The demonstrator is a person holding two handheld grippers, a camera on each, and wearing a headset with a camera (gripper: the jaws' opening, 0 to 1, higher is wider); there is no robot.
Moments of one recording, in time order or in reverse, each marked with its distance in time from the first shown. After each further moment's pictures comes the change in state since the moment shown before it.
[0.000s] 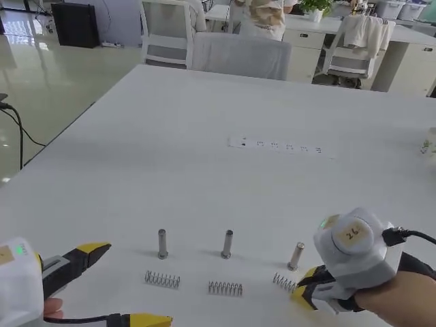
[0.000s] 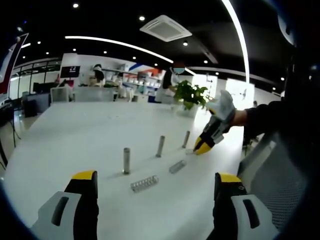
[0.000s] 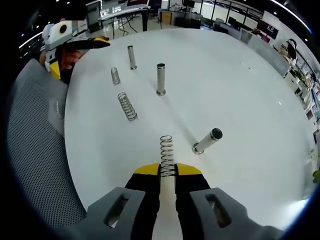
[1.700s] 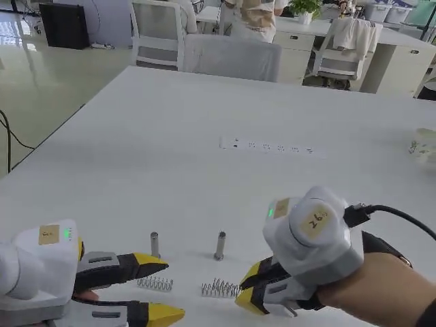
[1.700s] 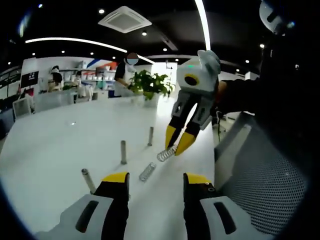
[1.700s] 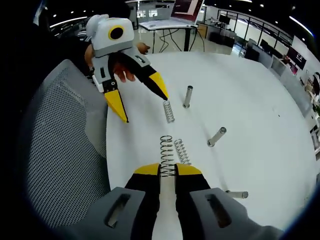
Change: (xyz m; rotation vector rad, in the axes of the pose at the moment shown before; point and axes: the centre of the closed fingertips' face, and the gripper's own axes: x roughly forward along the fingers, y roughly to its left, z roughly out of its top) left arm 0.031 -0.052 0.007 0.167 0.089 -0.343; right arm -0.022 0.086 0.075 -0.236 -0.088 0.187
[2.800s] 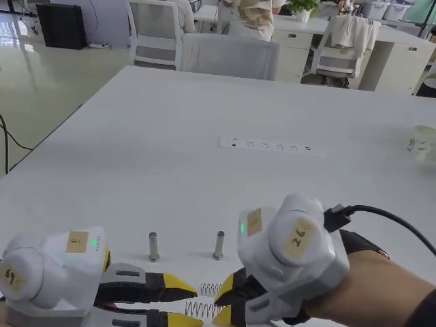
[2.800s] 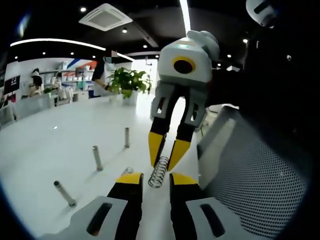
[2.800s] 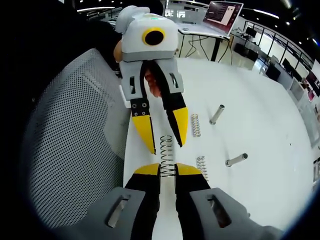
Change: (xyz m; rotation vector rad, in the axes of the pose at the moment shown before) left arm 0.019 -0.035 -0.002 0.057 0.029 -0.166; right arm 0.004 0.037 0.017 -0.192 -0.007 0.121
